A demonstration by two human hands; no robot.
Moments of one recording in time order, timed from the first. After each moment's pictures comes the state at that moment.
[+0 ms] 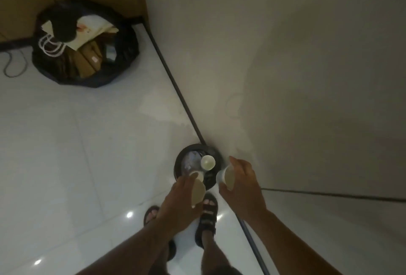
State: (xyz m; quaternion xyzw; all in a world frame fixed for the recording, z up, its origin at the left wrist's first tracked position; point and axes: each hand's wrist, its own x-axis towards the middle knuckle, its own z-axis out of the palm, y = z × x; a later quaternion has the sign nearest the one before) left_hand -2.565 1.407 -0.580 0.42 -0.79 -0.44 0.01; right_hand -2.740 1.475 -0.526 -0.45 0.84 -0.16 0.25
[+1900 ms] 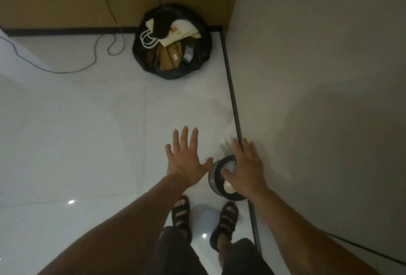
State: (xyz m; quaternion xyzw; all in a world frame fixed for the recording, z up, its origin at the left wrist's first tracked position) left_hand -2.488 1.302 -0.488 0.63 -0.74 -0.24 -0.06; right_hand -2.667 1.351 -0.495 -0.60 0.75 -0.01 0.27
